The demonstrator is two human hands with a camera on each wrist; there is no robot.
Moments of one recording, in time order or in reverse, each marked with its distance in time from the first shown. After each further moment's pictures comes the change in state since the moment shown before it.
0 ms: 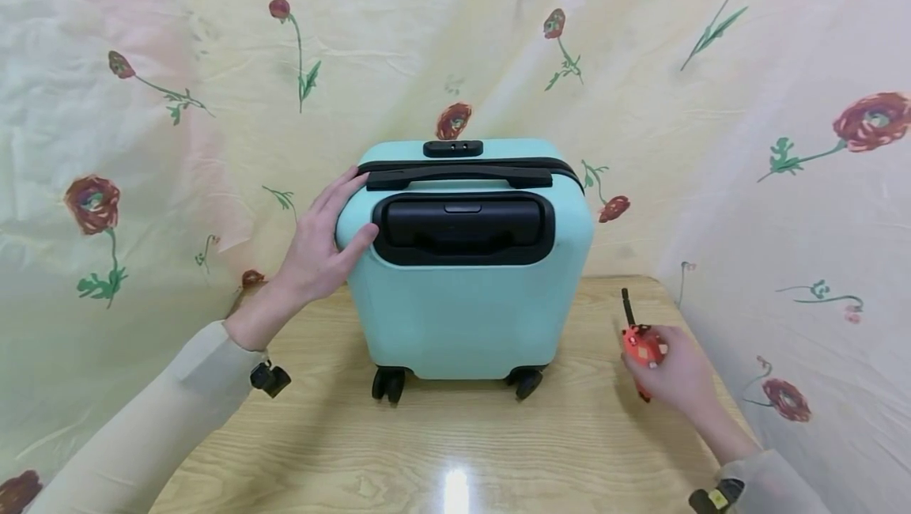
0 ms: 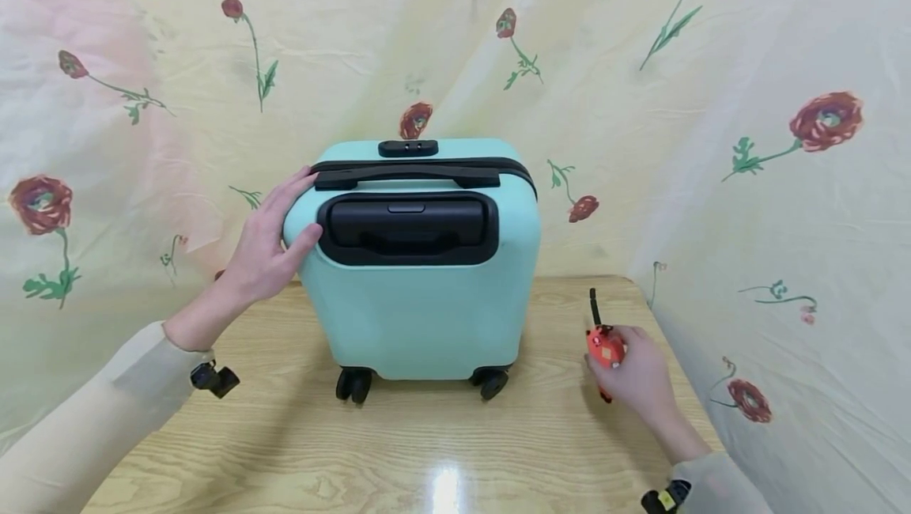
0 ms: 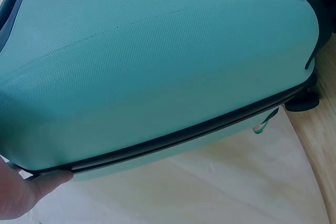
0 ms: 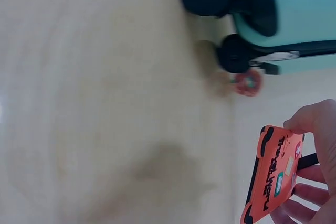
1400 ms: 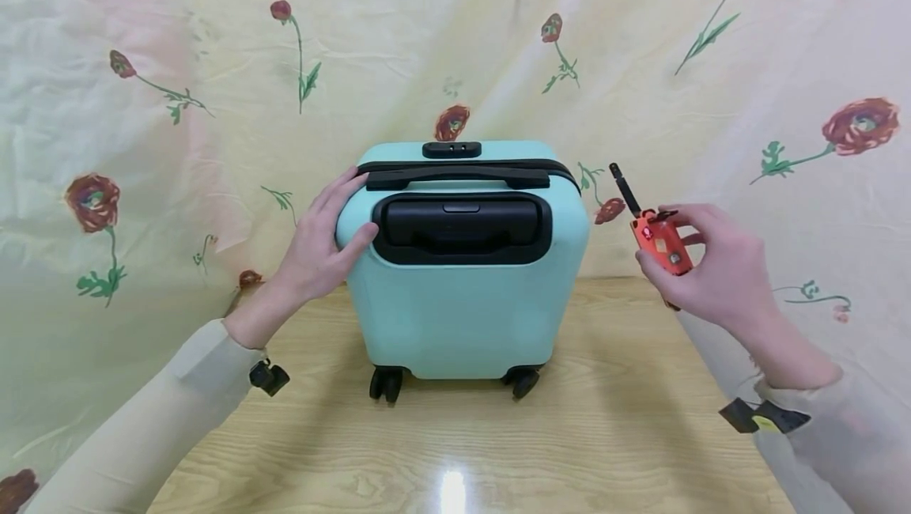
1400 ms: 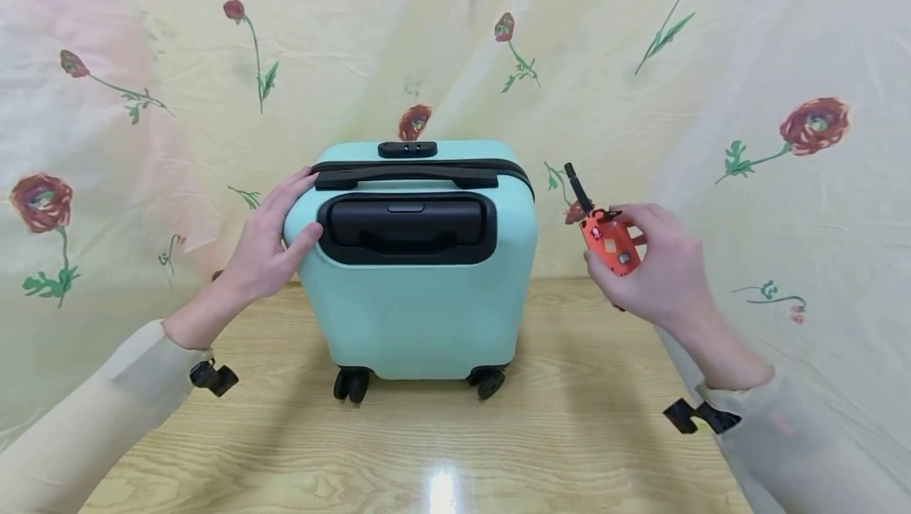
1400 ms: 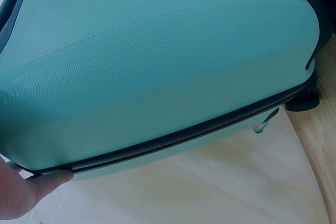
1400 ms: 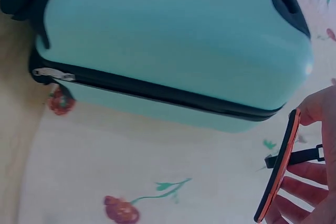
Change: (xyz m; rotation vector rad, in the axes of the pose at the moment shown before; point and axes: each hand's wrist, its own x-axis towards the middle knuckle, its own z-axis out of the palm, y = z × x) left_hand -0.001 0.001 -0.001 0.010 -0.012 -0.003; right_hand 0.092 -0.127 -0.141 0.051 0.296 -0.423
